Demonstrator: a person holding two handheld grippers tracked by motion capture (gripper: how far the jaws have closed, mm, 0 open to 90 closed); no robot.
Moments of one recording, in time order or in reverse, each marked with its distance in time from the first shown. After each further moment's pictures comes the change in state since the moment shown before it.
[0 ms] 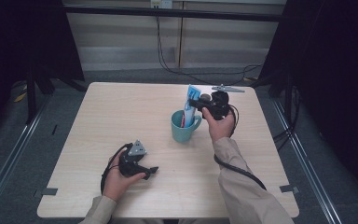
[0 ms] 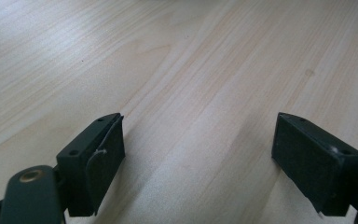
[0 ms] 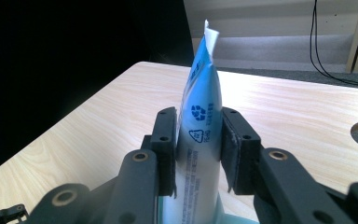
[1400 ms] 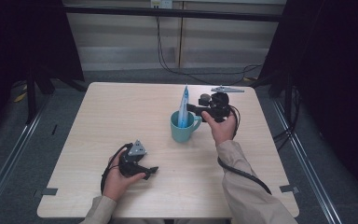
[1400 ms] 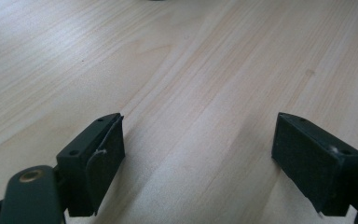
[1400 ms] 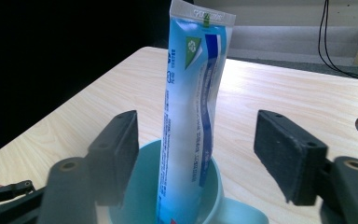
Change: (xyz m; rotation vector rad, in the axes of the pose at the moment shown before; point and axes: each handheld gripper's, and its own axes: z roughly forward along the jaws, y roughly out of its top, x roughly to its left) left arm 0.001 0.000 0.000 0.007 -0.001 0.009; right arm 0.001 -0.002 -0.005 0.059 0.022 -0.030
